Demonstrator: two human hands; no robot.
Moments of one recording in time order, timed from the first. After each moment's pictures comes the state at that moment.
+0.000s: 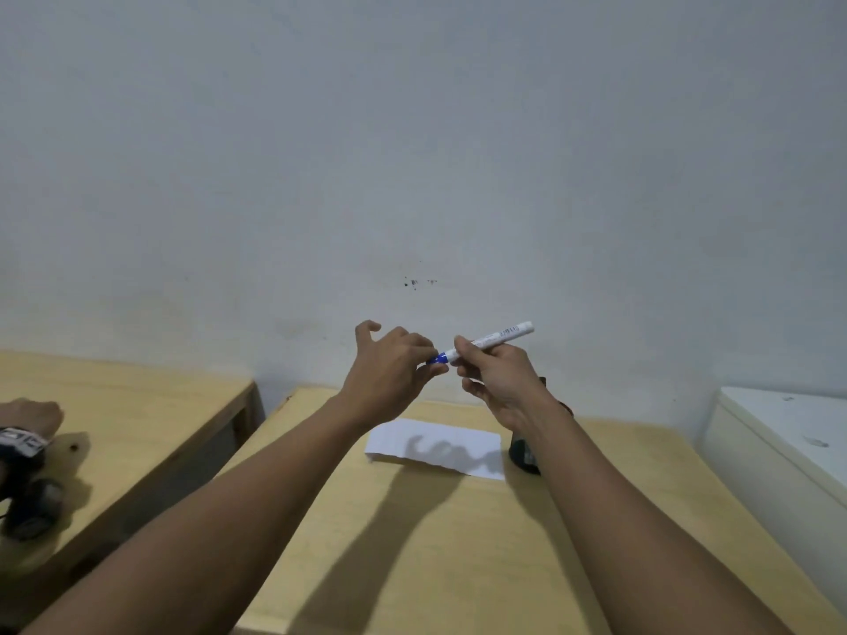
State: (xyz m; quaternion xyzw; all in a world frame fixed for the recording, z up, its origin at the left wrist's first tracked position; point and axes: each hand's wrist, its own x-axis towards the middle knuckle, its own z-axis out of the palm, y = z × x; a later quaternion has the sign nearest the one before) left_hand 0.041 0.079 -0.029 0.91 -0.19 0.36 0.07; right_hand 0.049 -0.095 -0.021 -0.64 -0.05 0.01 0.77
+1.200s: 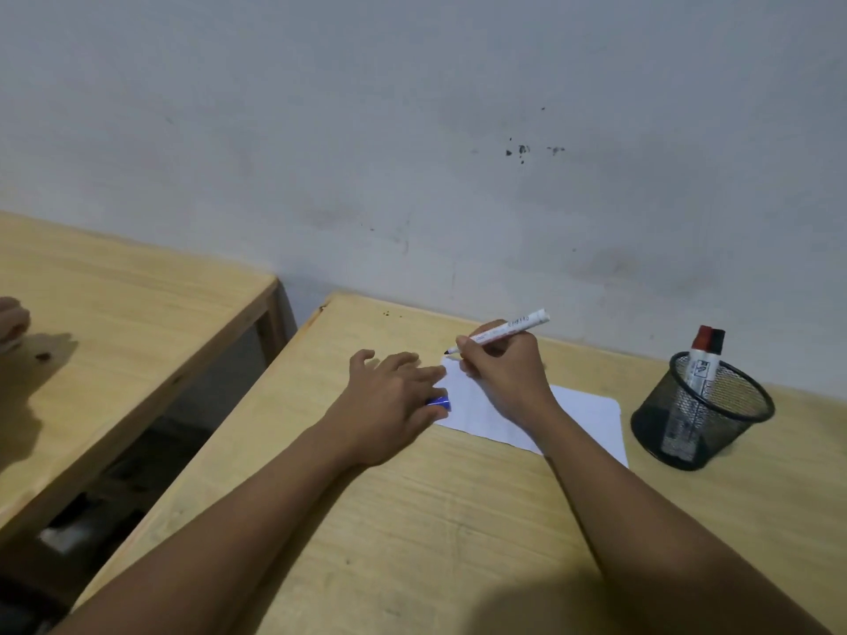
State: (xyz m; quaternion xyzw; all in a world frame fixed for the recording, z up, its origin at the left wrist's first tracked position) left_hand 0.099 0.180 -0.188 0.97 -0.18 0.09 0.11; right_hand 0.175 -0.003 -0.179 -0.76 -0.09 -0.01 0.64
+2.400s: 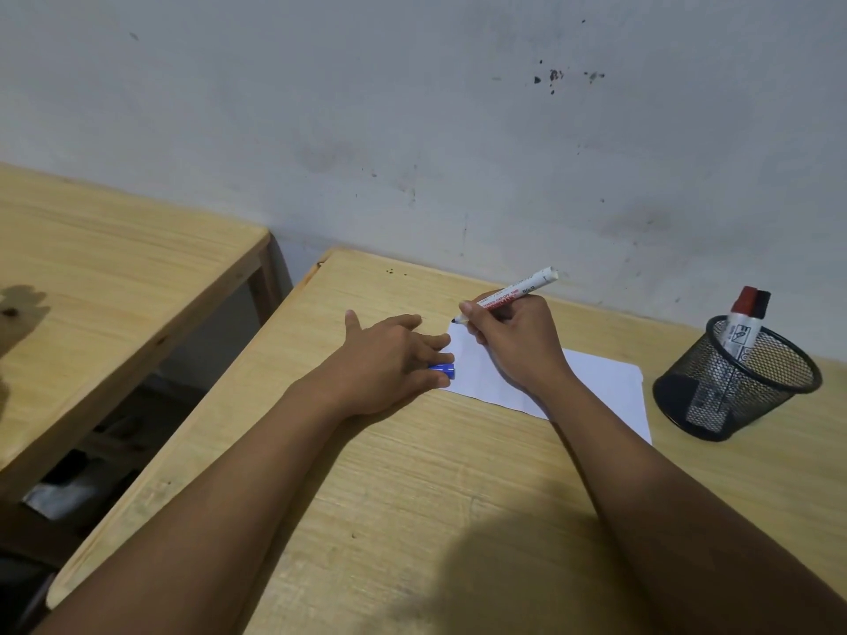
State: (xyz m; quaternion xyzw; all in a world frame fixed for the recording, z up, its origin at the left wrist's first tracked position) left_hand 0.111 0.192 -0.181 0.96 -0.15 -0.02 0.24; right_hand 0.183 0.003 -0.191 -0.84 -0.10 -0.03 0.54
